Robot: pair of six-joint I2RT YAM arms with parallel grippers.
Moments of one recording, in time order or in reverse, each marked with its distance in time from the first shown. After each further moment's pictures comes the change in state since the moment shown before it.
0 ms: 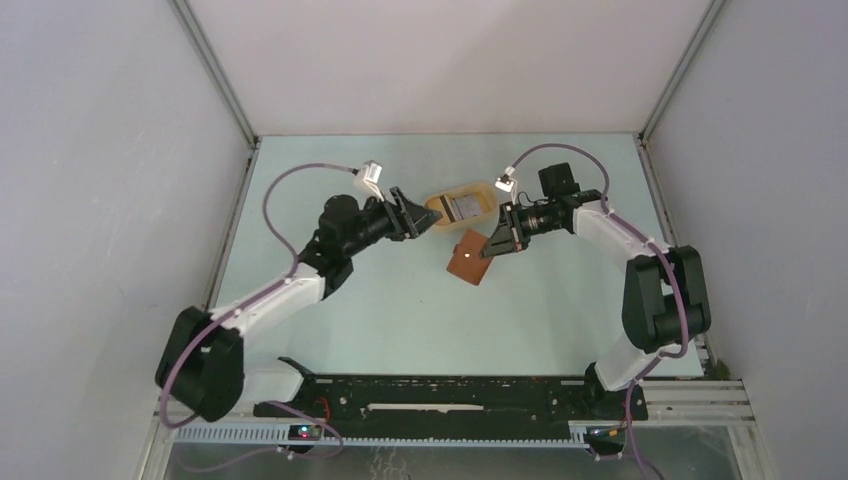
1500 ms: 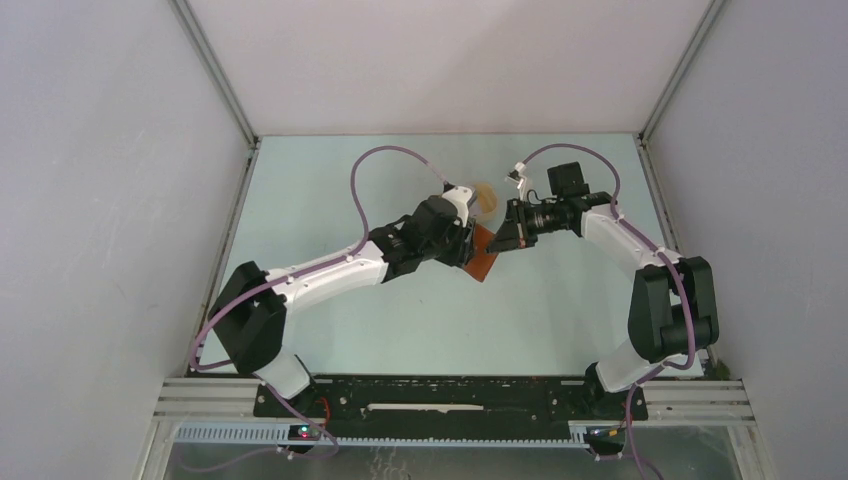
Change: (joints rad) left arm -0.371 0.270 0.451 -0.694 -0.413 0.415; right arm -0.016 -0.085 -0.027 0.021 0.089 0.181
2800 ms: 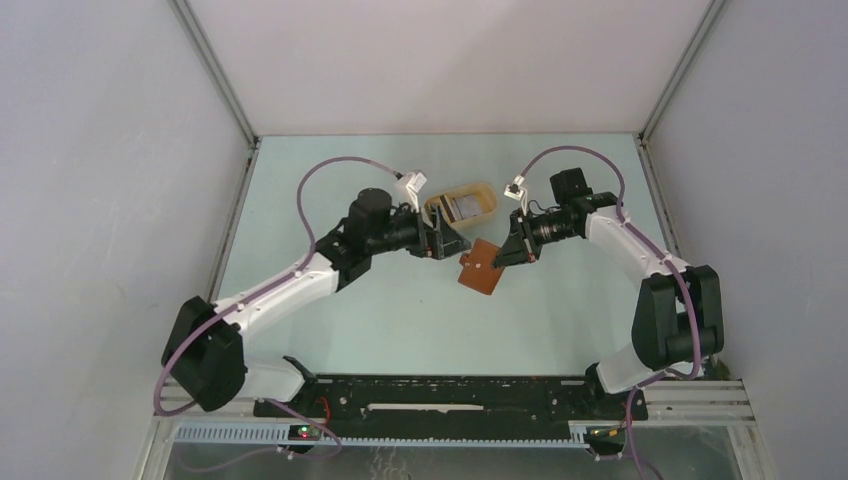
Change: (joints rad) left arm 0.235 -0.289 -0.289 0.316 0.489 -0.235; right arm -0.010 -0.043 -0.001 -0.219 -0.068 -0.419
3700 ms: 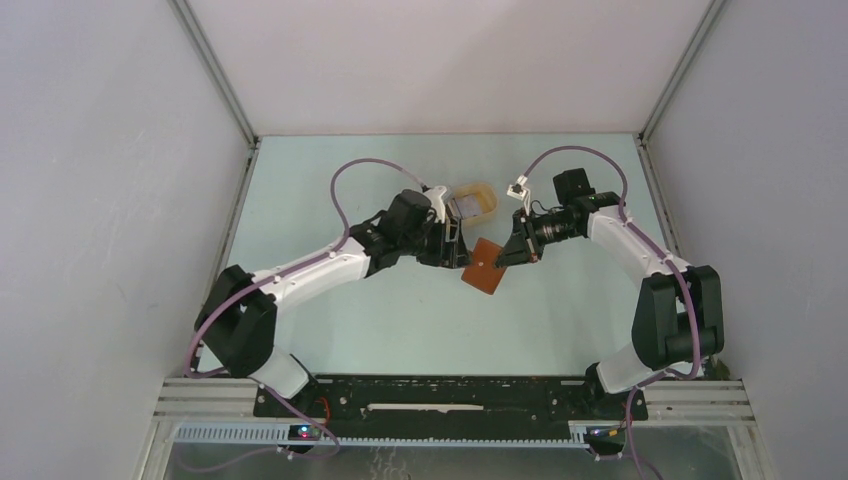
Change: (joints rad) left arm -0.102 0.233 0.204 -0.327 -0.199 0.080; right arm -0.013 0.000 0.000 -0.021 -0.011 -0.032
